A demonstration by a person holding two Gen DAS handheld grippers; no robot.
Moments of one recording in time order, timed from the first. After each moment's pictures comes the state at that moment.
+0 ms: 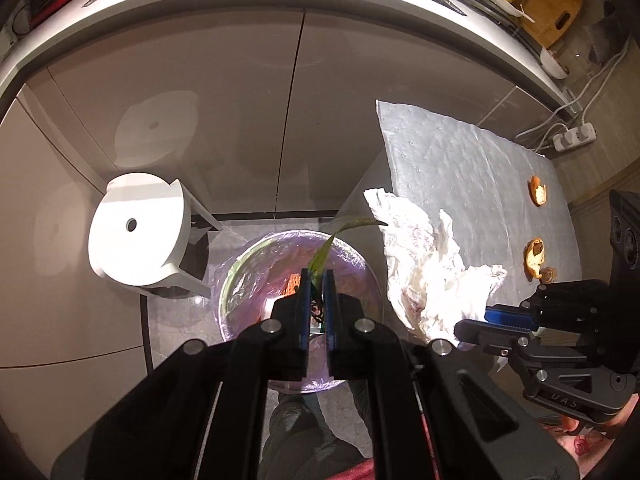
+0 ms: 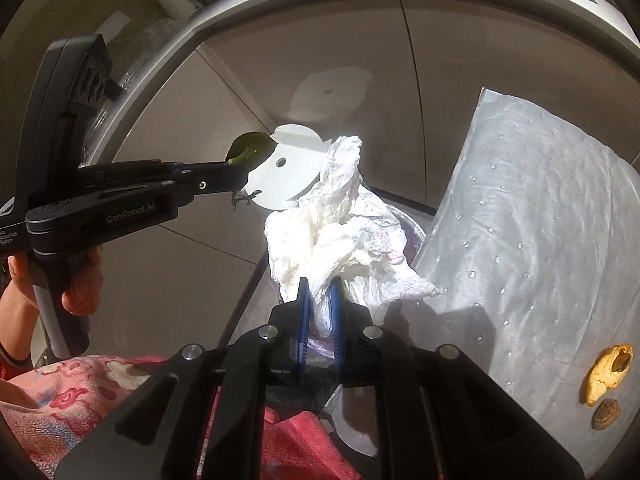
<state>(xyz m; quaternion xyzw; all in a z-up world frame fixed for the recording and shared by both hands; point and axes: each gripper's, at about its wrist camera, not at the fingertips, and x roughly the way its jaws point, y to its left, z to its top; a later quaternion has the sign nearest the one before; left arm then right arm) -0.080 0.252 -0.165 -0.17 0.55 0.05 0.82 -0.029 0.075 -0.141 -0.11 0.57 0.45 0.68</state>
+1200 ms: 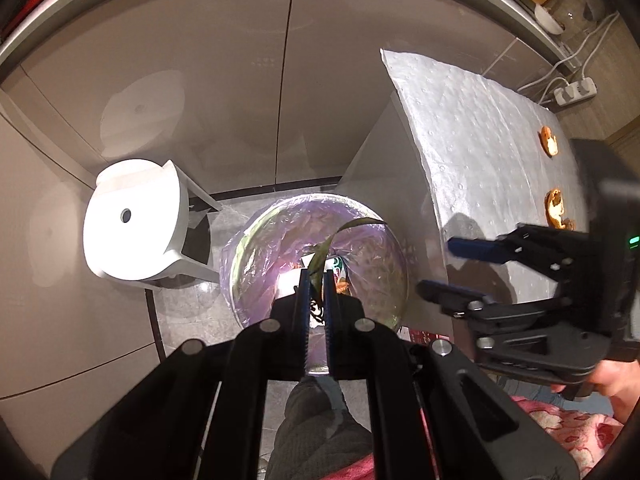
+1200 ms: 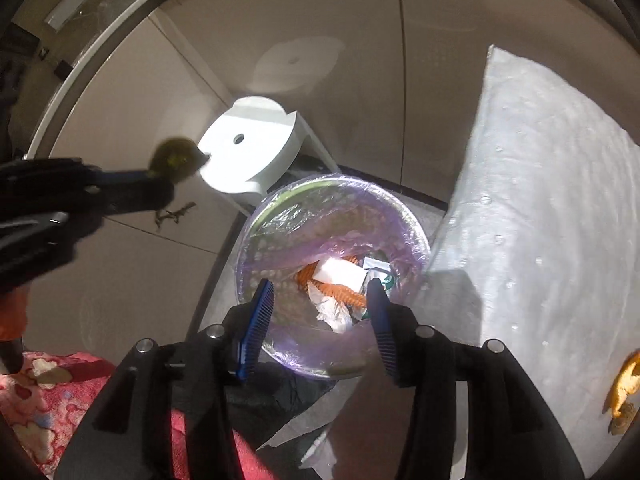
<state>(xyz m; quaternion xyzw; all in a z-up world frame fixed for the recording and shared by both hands) -0.083 0.261 -0.212 -0.13 0.60 0.01 0.79 -0.032 0.112 -0.203 -0.15 0.58 0.38 0.71</state>
